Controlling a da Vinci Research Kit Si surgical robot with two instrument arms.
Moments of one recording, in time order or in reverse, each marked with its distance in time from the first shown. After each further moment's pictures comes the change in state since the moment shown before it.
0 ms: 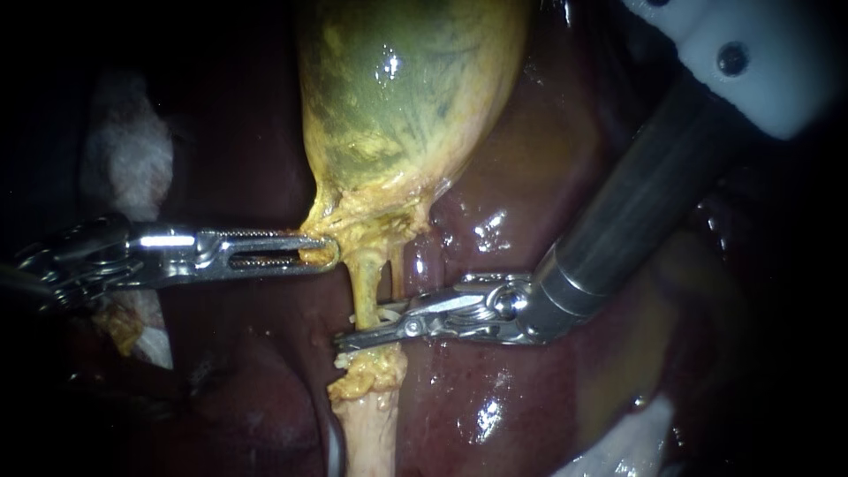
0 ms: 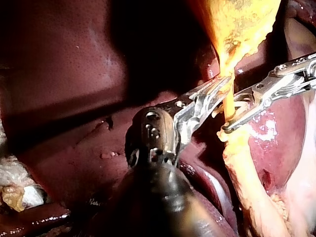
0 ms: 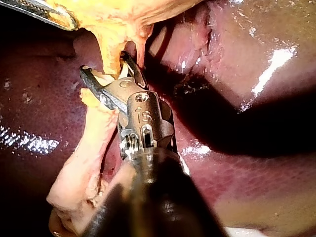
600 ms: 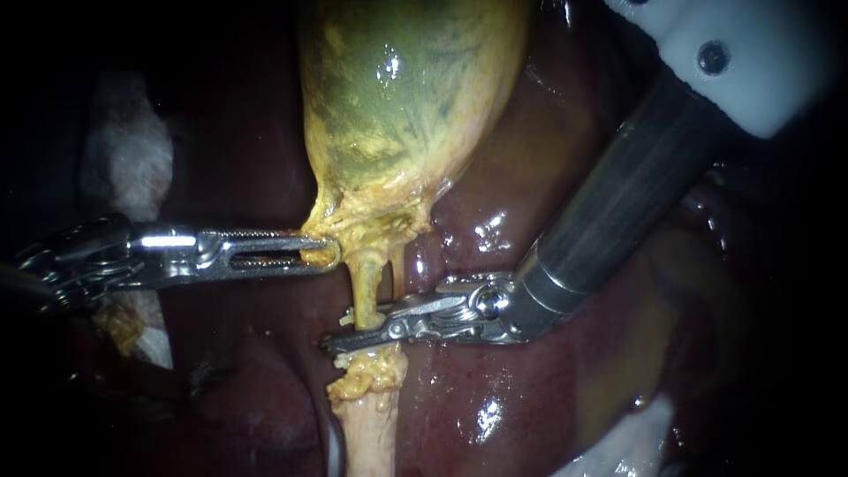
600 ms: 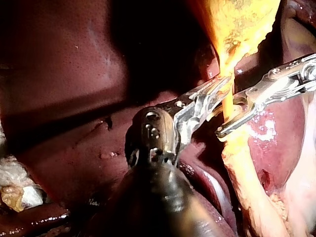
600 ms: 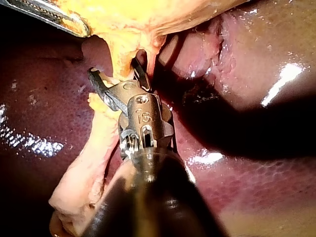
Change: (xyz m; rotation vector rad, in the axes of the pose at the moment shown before) right arm 0.000 0.000 0.001 -0.046 -0.048 -0.024; left arm 0.000 0.000 0.000 0.001 0.000 0.000
